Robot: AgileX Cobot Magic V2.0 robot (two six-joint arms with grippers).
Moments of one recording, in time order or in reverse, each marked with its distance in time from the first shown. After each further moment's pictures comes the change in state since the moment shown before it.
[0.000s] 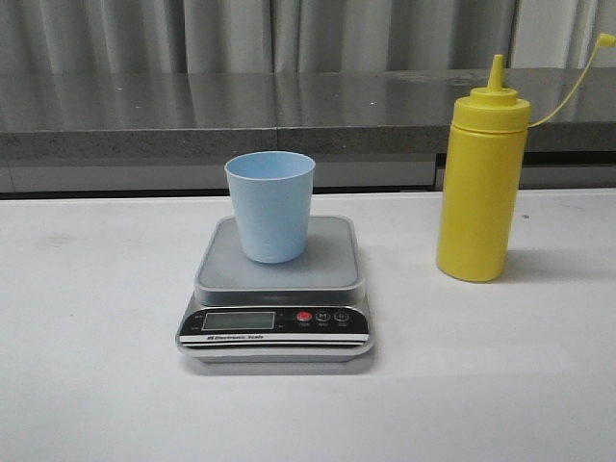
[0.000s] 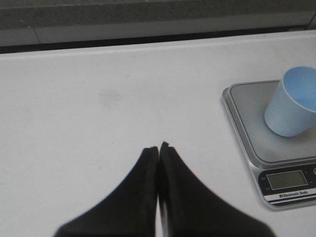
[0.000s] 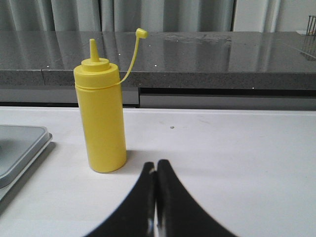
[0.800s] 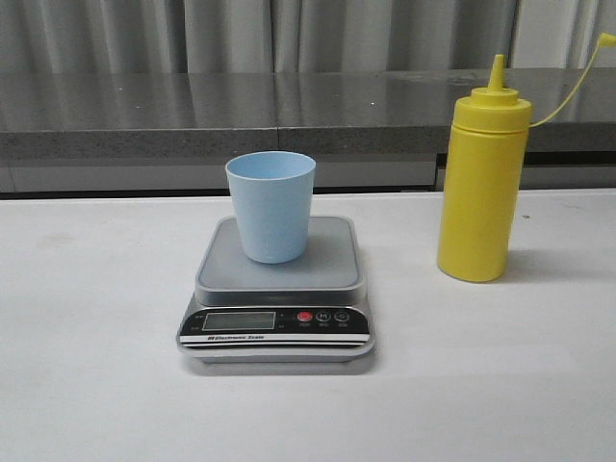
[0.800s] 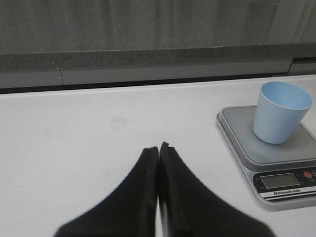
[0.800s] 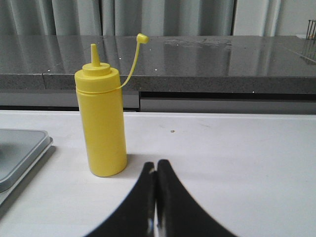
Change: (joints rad) left arm 0.006 -0.584 0.339 -0.002 -0.060 0.000; right arm 0.000 0.000 0.000 0.000 -0.007 0.000
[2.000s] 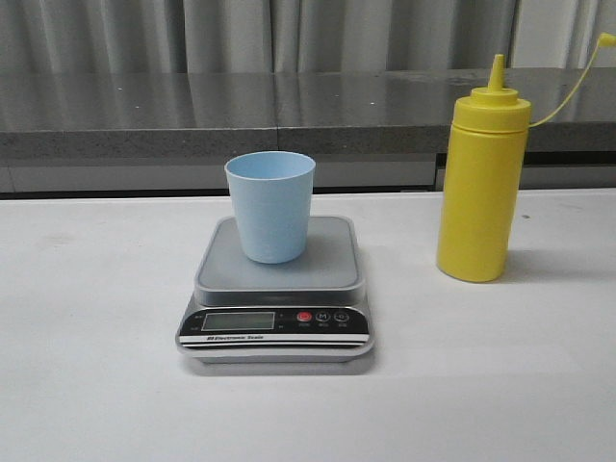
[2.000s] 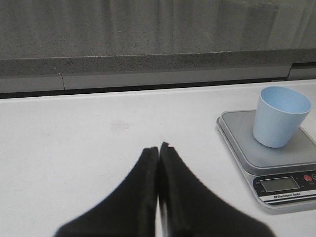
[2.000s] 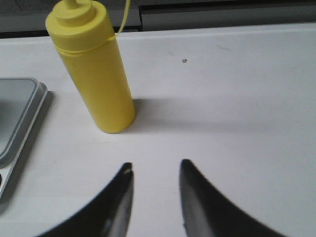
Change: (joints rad) left arm 0.003 -0.008 0.000 0.000 0.000 0.000; right arm 0.024 0.757 -0.402 0.088 0.086 0.000
